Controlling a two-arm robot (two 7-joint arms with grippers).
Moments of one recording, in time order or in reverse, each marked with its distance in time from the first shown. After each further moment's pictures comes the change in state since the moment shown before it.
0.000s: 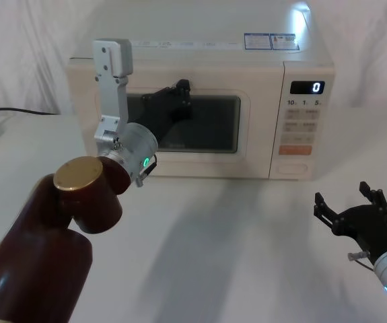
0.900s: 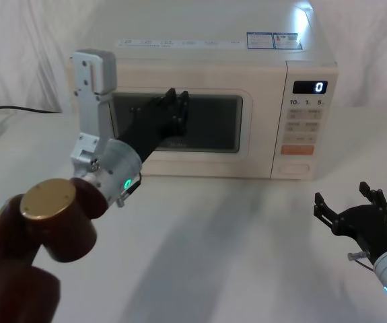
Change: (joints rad) left arm 0.152 0.099 0.006 -0.262 -0.010 0.066 -0.018; right arm 0.000 0.000 0.000 0.000 0.000 0.000 0.000
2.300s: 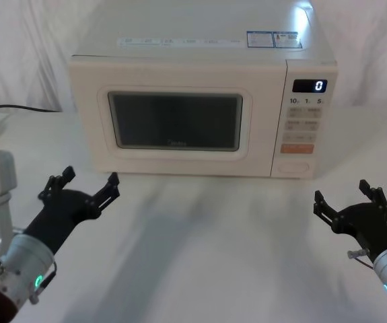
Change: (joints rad) left arm 0.418 0.179 -0.191 -0.250 -0.063 -0.051 0.037; right arm 0.000 0.000 0.000 0.000 0.000 0.000 0.000
